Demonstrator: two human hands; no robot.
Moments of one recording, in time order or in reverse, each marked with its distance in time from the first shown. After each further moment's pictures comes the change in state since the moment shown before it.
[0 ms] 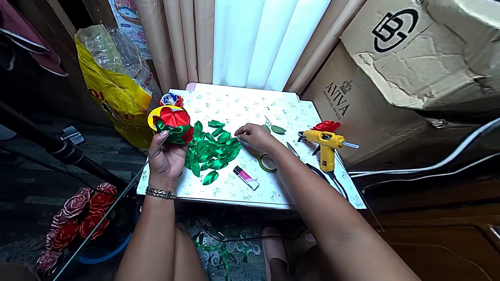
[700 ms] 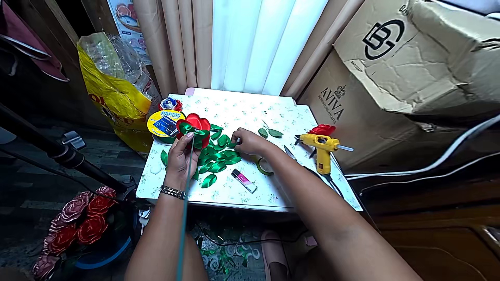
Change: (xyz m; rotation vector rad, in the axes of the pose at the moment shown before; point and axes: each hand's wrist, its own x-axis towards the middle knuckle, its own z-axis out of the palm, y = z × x) left_hand 0.002 -0.027 0.022 0.120 0.188 -0.174; right_hand 0.008 -0.008 0.005 -0.172 -0.141 -0.052
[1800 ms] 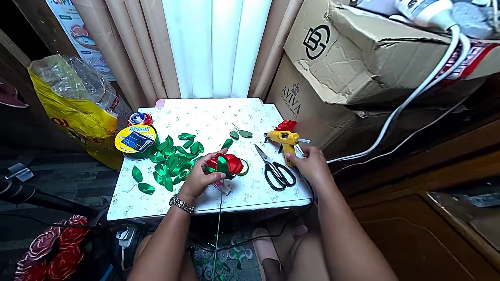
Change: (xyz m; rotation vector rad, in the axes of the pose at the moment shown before) left_hand -0.006 -0.078 0.031 0.537 -0.696 -0.042; right_hand -0.191 0.133 -0.002 0.277 0.795 0.656
